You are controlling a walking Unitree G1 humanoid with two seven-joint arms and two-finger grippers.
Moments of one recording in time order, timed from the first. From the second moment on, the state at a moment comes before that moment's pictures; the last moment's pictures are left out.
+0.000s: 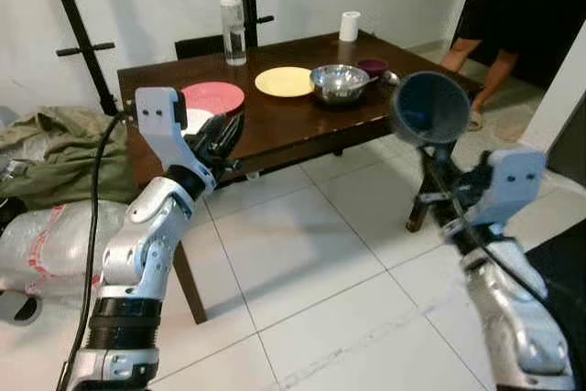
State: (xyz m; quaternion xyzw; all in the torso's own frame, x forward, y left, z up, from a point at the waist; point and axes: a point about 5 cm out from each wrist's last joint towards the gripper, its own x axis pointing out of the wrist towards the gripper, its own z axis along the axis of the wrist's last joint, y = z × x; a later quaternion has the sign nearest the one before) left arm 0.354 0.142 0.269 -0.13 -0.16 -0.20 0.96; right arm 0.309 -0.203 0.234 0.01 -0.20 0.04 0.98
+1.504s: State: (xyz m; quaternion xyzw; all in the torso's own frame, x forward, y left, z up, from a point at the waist) left arm 0.315 0.119 0.223 -0.12 -0.06 -0.44 0.89; right arm 0.289 -0.155 0.227 0.05 -0.19 0.22 0.96
